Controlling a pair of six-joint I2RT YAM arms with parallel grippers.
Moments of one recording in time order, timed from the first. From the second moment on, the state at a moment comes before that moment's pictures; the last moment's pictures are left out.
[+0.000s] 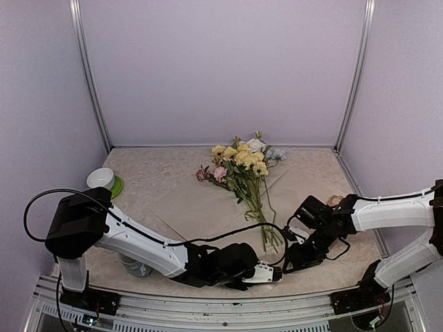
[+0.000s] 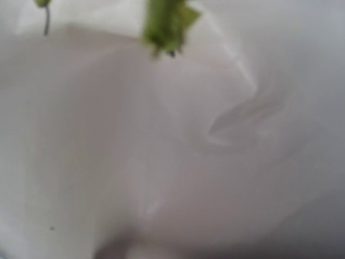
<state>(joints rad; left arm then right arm) -1.41 2.01 1.11 0.12 -0.32 0.60 0.80 1.34 0.62 -0.62 -0.35 0.49</state>
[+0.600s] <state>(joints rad) -1.35 2.00 1.11 0.13 -0.28 0.52 0.64 1.36 0.92 -0.67 -0.25 0.34</state>
